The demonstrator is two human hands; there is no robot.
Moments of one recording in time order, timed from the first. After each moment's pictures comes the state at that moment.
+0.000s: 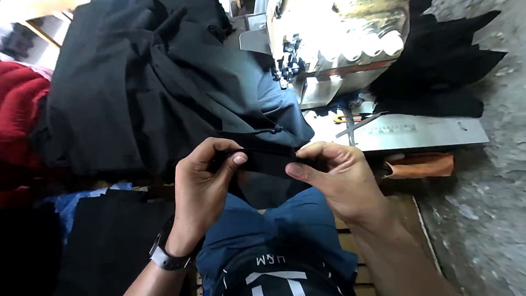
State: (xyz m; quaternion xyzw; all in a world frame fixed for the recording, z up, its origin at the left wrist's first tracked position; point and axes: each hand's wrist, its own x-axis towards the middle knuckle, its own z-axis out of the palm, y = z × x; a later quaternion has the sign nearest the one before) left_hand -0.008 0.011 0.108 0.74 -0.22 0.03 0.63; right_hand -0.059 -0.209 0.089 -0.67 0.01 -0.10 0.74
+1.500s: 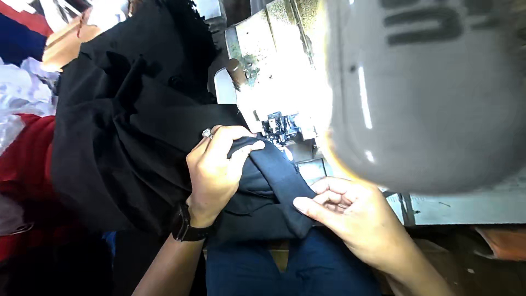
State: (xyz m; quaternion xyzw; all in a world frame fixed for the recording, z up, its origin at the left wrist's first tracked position) left_hand 0.173 -0.079 0.057 0.83 -0.36 0.20 0.37; right_hand 0.034 -0.273 0.019 -0.69 0.12 -0.03 0.71
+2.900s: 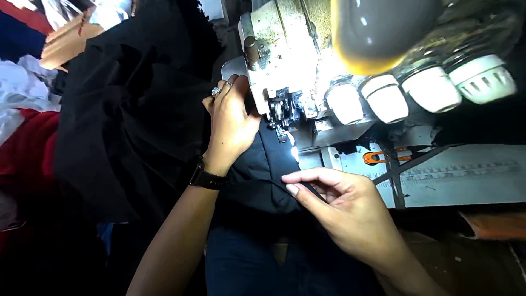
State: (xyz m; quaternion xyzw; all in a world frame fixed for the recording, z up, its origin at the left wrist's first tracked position) left_hand 0.213 -0.111 0.064 0.92 -0.26 0.10 0.28; right_hand 0.030 -0.250 0.037 -0.72 0.04 -0.11 0.68
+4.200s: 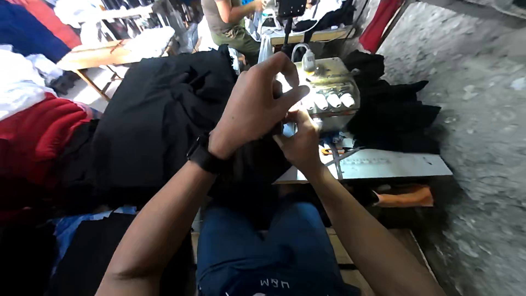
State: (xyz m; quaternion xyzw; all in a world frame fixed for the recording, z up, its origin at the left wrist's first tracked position) left_hand 0.081 -0.066 0.227 0.79 -0.42 0.05 0.45; right_hand 0.044 -0.213 0.087 -0.81 -0.11 -0.39 0.43
